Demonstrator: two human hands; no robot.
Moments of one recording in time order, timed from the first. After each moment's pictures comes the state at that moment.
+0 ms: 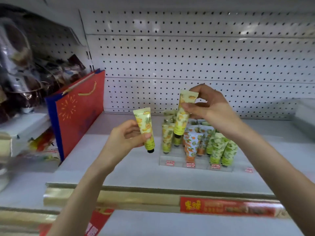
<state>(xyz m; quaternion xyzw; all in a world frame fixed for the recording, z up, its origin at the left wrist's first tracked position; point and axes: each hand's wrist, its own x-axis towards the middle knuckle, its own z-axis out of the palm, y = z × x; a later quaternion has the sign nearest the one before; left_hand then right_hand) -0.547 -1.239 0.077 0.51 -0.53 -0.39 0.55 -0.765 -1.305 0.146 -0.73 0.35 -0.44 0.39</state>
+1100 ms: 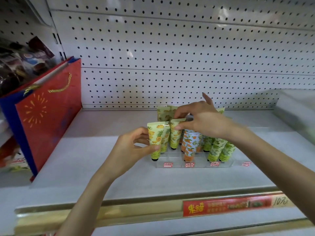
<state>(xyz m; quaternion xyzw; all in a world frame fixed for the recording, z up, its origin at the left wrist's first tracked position) -0.547 -1.275 0.046 0.51 -0.64 -0.37 0.43 -0.755 -1.339 0.120 -0.87 0.48 -0.14 0.09</state>
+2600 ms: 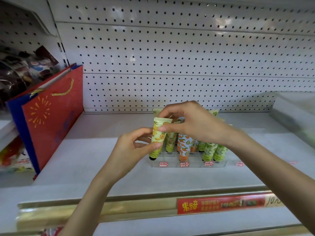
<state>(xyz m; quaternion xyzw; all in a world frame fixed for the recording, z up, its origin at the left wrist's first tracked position) -0.566 -1.255 0.063 0.47 -0.64 -0.37 0.48 -0.742 -1.297 0.142 -0.86 0.35 -0.24 0.27</state>
